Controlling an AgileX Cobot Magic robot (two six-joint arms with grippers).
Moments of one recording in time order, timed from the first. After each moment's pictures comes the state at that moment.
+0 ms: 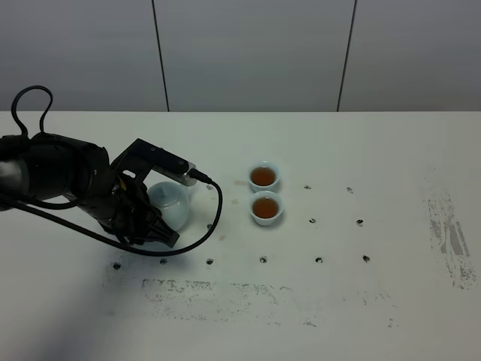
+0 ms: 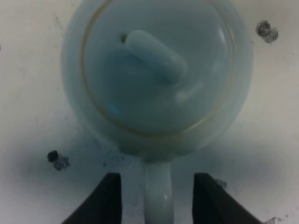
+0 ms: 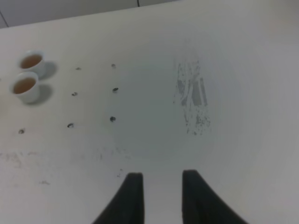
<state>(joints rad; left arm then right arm) -0.35 1.91 -1.13 -0.01 0.44 0.24 -0.10 -0.01 -0.52 0.18 1.11 -0.02</state>
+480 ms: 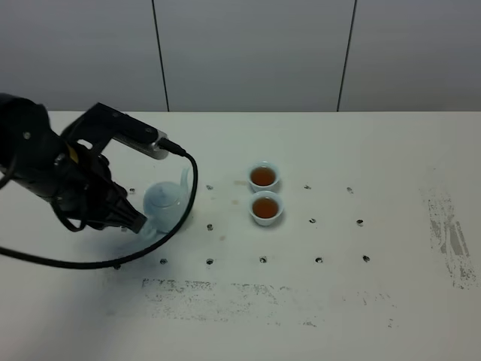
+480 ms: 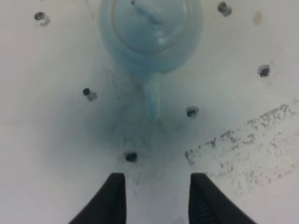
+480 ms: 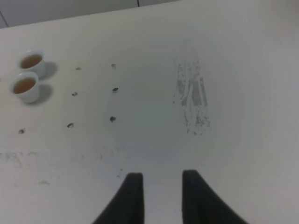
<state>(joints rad) -0.35 1.58 -1.13 0.01 0.73 0.22 -0.10 -0.01 -0.52 0.18 1.11 -0.02</state>
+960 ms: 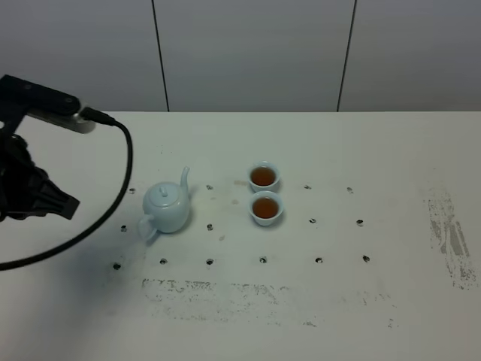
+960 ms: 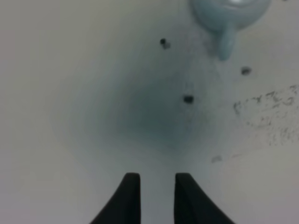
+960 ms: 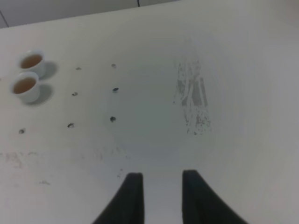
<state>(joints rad) -0.22 1.39 -1.13 0.06 0.93 0.15 -0.10 -0.01 -0.52 0.18 1.11 -0.02</state>
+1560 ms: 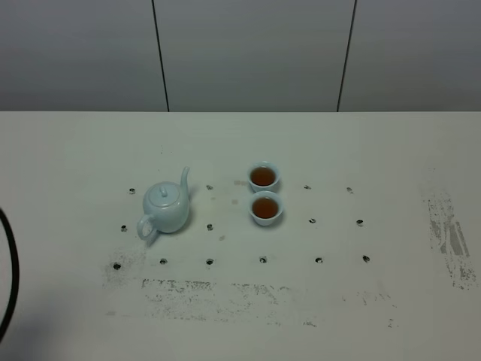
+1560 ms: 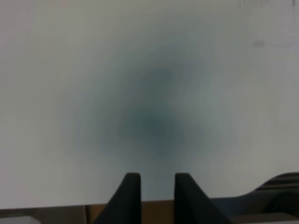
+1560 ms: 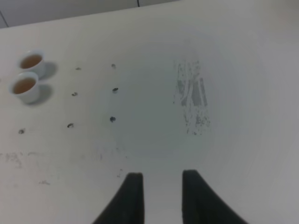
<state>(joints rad) 0.04 0.88 -0.76 0.00 1.10 0.14 -0.10 -0.01 -0.52 0.18 1.11 -0.02</state>
